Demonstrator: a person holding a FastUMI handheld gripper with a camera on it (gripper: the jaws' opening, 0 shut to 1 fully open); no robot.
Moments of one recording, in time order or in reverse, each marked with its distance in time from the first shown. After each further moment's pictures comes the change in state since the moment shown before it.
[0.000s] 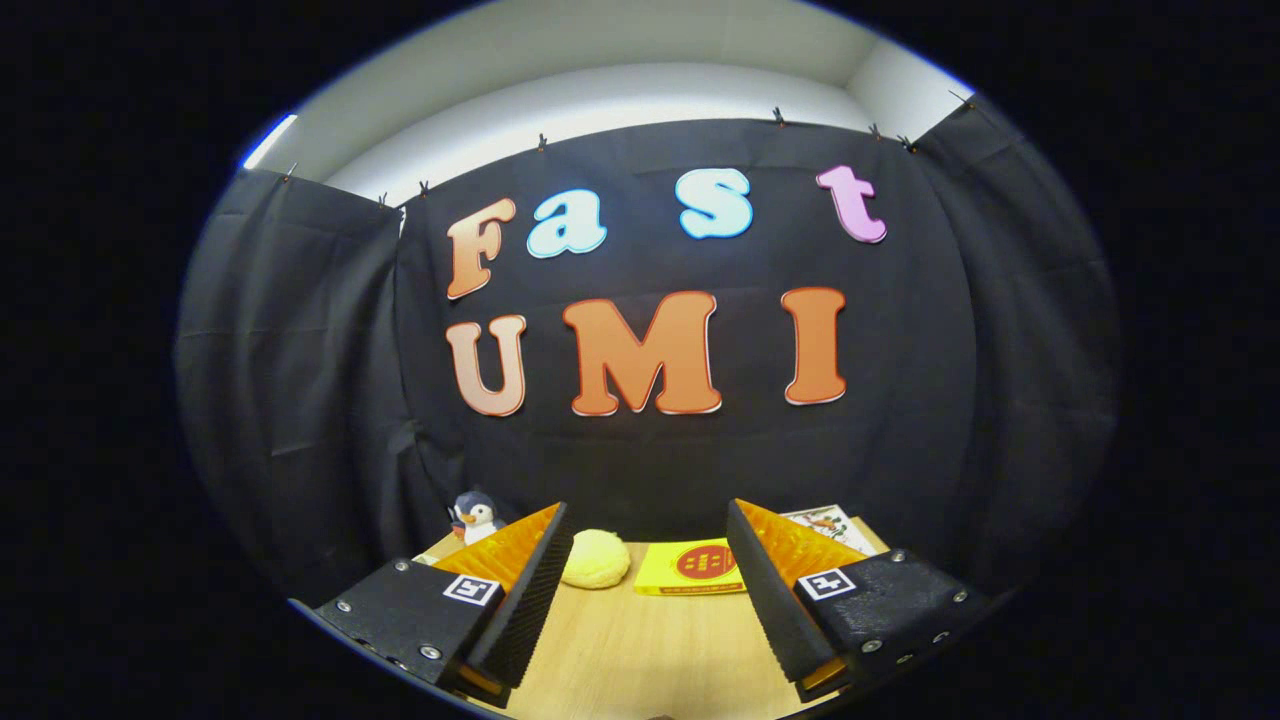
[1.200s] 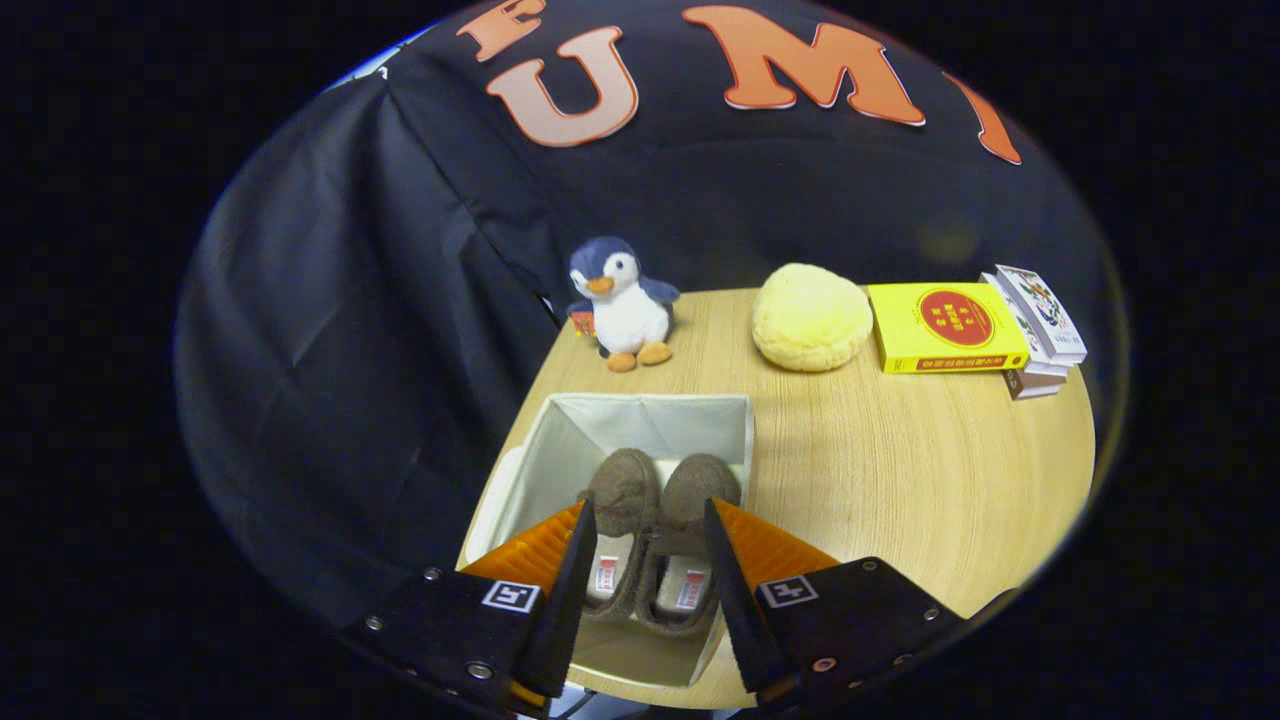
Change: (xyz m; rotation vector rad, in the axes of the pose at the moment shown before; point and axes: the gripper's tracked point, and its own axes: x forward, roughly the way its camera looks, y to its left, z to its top) arm 0.074 0.318 -0.243 0.142 0.795 0.257
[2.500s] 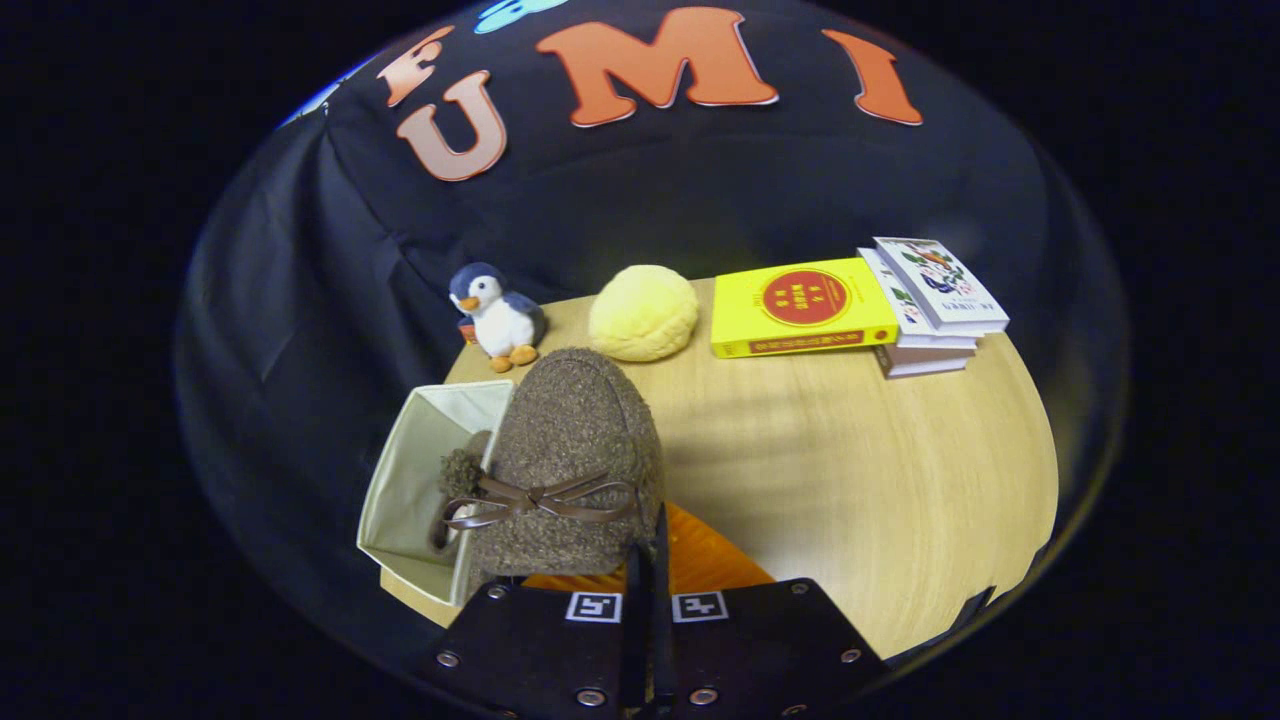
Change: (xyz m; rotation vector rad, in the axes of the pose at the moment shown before) arm -0.057 -0.154 -0.022 0.066 0.047 -0.101
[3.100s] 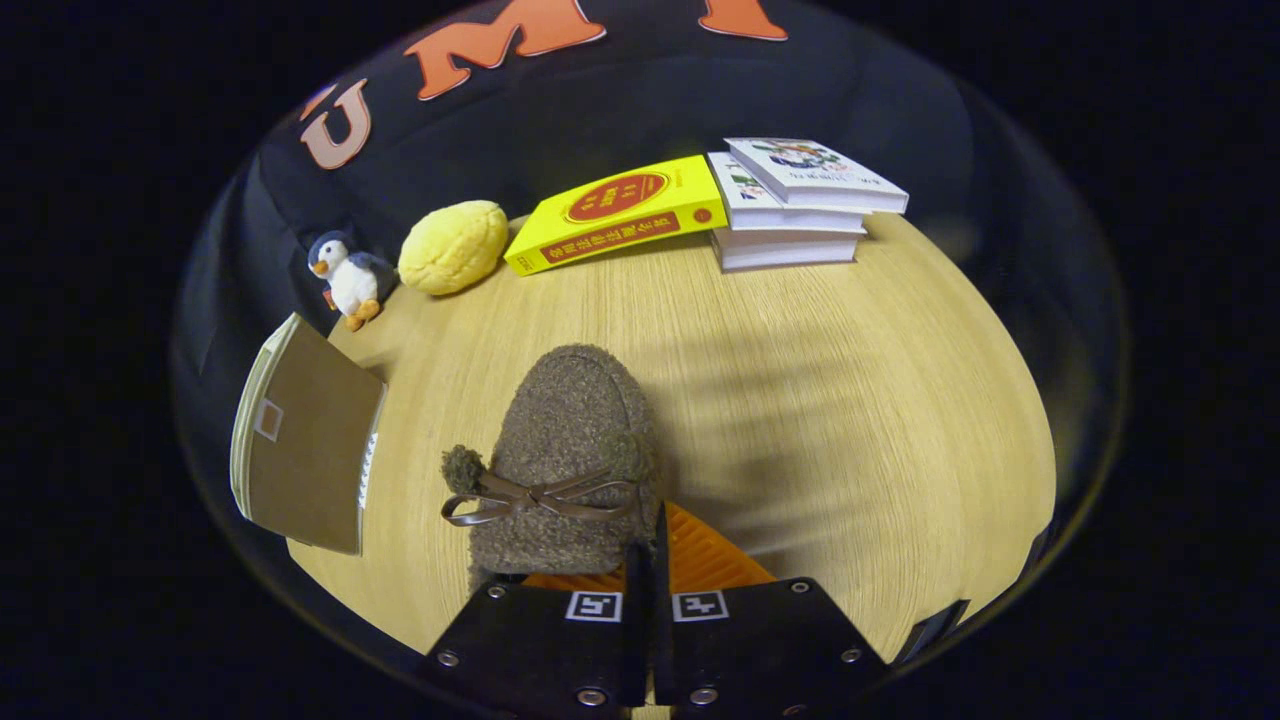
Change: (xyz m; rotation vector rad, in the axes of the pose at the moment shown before) arm 0.038 -0.233 -0.101 0.065 0.080 -0.184
